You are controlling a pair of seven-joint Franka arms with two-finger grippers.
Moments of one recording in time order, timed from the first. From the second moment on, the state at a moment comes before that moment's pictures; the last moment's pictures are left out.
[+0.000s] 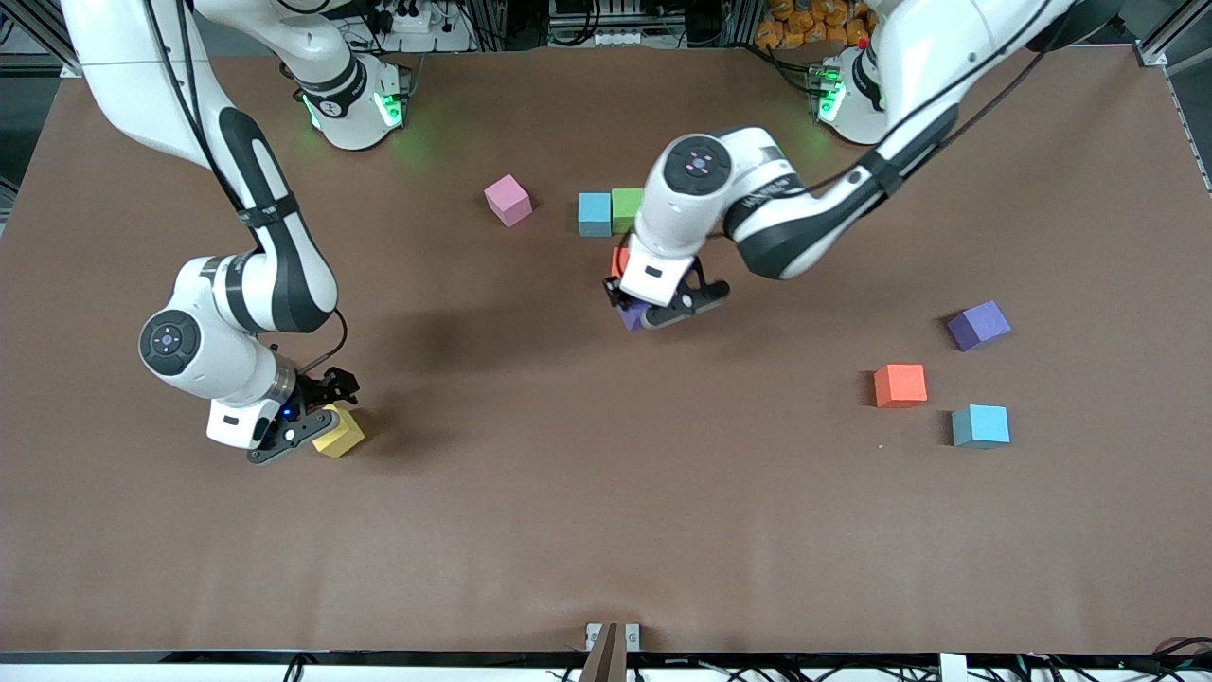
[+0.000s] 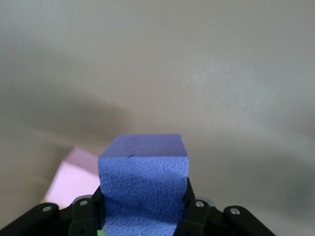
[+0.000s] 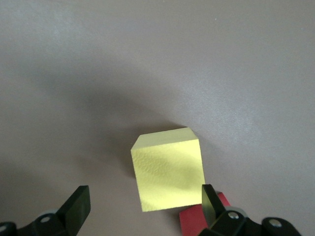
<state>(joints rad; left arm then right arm) 0.05 0.67 -1.01 -1.76 0.53 2.20 -1.66 0.20 0.52 -0.12 -1.84 0.13 2.36 -0.52</state>
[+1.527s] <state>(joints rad) -0.31 0.70 -0.73 -1.63 0.28 2.13 -2.35 0.17 0.64 -0.11 -1.78 0.11 2.45 -0.56</state>
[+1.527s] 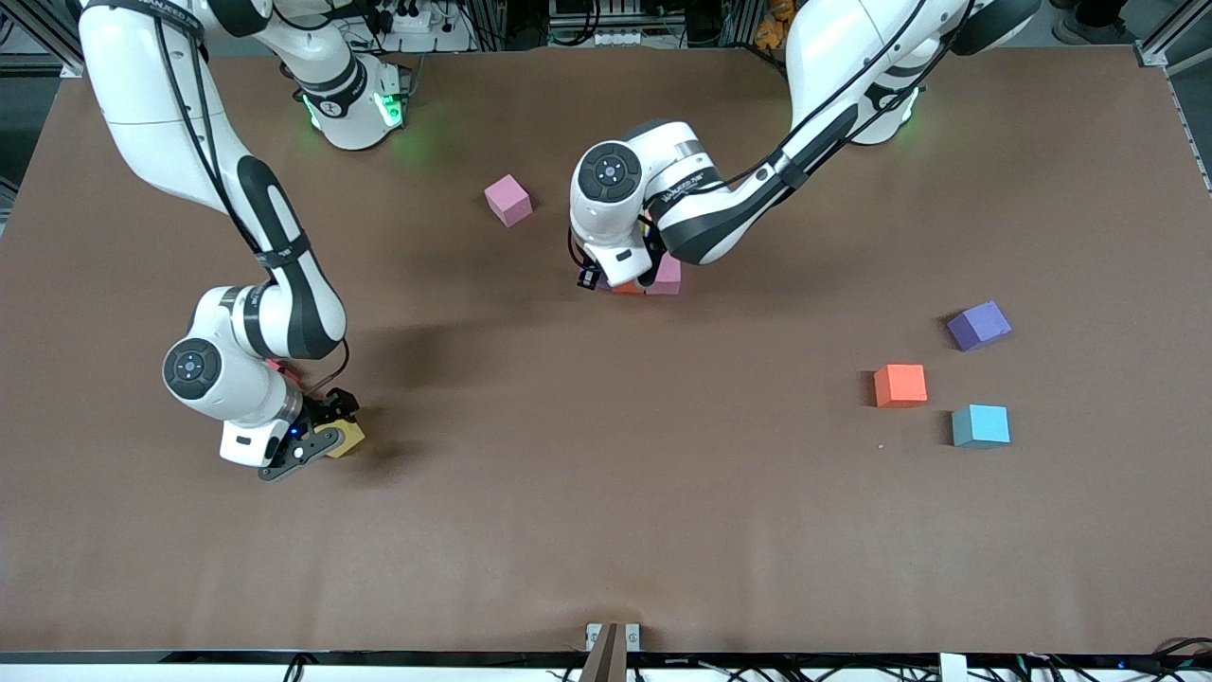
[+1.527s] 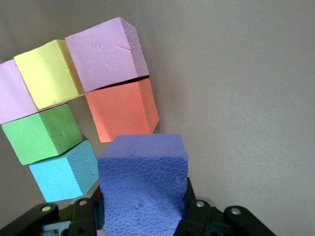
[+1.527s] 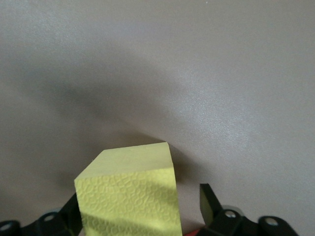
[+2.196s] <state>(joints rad) -0.33 0.74 -0.72 -1.57 0.27 2.13 -2.60 0.17 0.64 -0.11 -1.78 0.11 2.45 -0.56</state>
